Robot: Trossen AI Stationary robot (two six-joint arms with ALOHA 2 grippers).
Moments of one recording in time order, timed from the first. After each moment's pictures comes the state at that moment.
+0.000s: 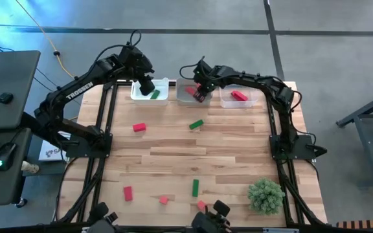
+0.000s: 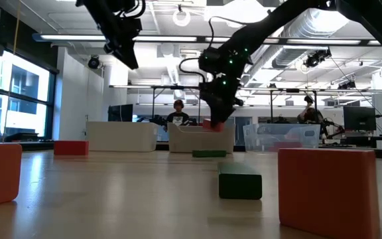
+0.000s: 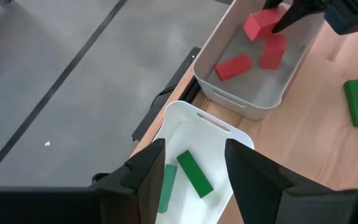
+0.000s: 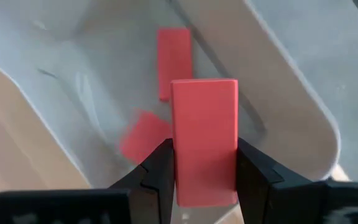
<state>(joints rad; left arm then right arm) 0.87 1.36 1.32 -0.80 -0.04 0.28 -0.59 2.05 1.64 -0.69 0.10 -0.01</state>
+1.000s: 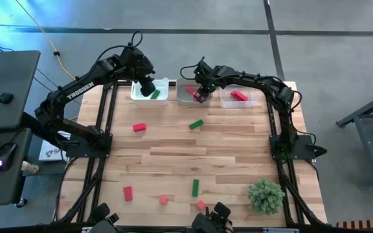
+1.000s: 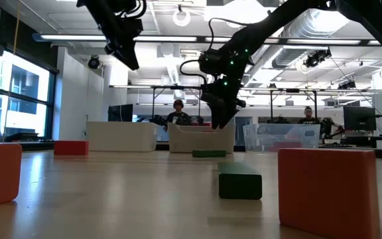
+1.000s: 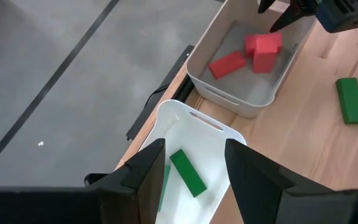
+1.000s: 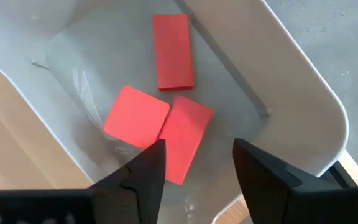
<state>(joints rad) 0.86 1.36 1.32 -0.81 -0.03 0.27 -0.59 2.05 1.63 -0.72 0.10 0.03</state>
